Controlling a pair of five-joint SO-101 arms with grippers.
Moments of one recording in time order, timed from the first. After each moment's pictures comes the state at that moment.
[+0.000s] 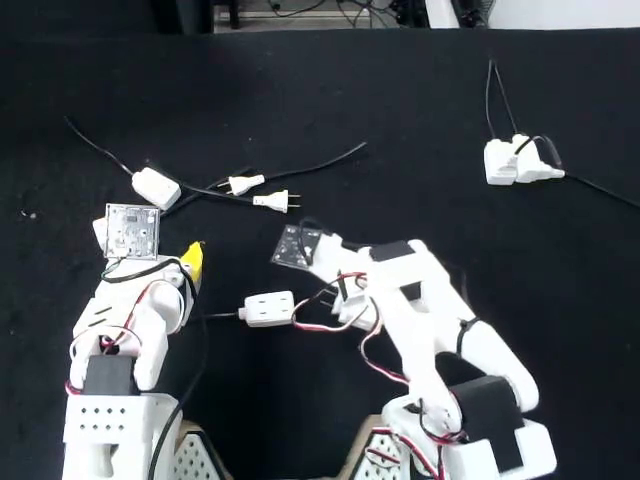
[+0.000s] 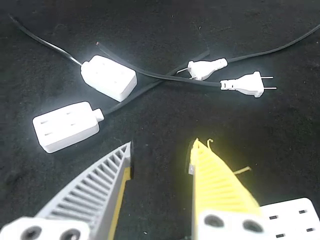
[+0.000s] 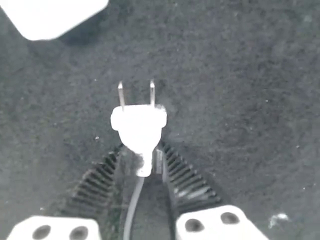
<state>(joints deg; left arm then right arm) -4.6 -85.8 82.8 43.1 -5.3 -14.8 -15.2 57.2 52.0 55.4</state>
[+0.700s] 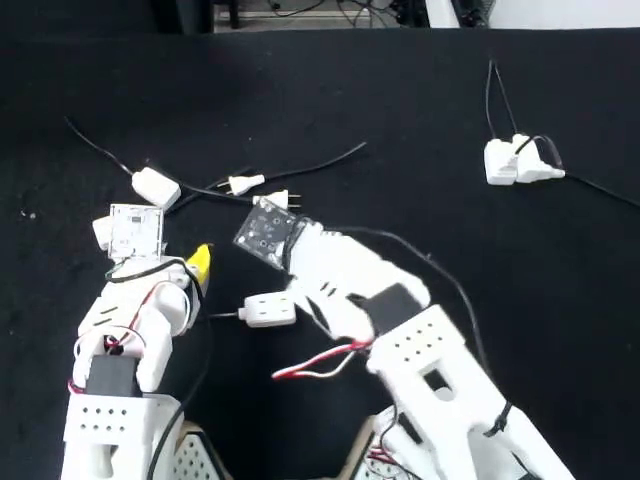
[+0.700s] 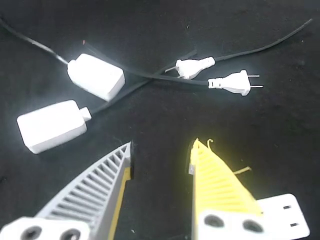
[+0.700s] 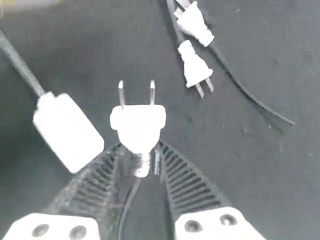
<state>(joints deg) -2.2 -85.8 82.7 43.9 -2.9 -30.8 -45.2 60.8 42.0 30.8</state>
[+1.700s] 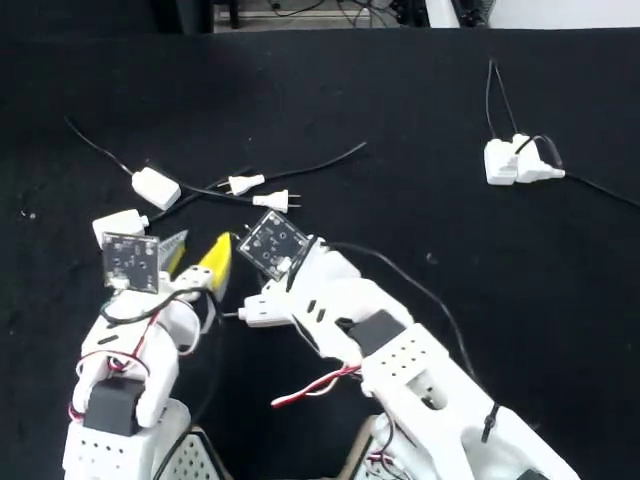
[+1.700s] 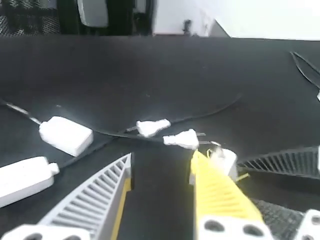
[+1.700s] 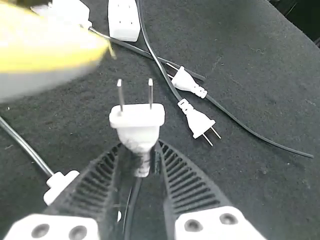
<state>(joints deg) 5.8 -103.3 82.6 48.5 3.8 -35.3 -45.2 74.1 15.4 20.9</state>
